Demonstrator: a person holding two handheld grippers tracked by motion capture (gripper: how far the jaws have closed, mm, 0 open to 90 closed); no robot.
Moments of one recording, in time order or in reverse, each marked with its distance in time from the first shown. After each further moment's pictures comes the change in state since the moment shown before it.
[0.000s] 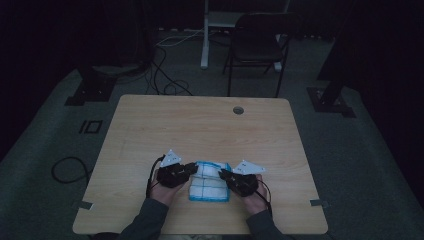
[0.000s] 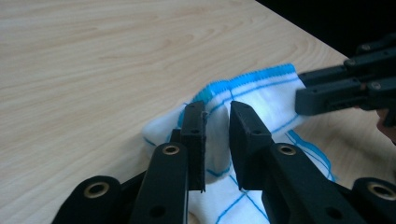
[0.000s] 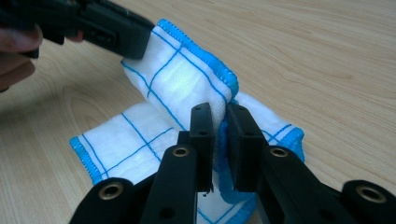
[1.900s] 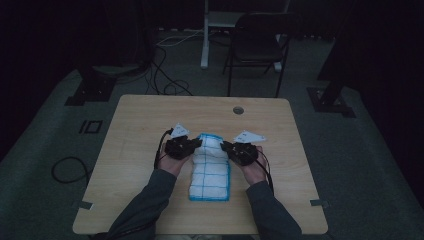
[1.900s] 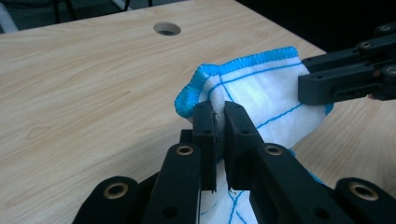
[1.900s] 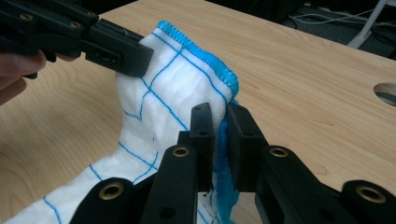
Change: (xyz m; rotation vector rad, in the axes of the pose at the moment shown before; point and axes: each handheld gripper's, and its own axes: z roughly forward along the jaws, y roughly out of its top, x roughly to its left) left arm 0.027 0.070 0.036 0.001 0.045 0.059; right arm -0.052 0.065 0.022 -0.025 -0.056 -0.013
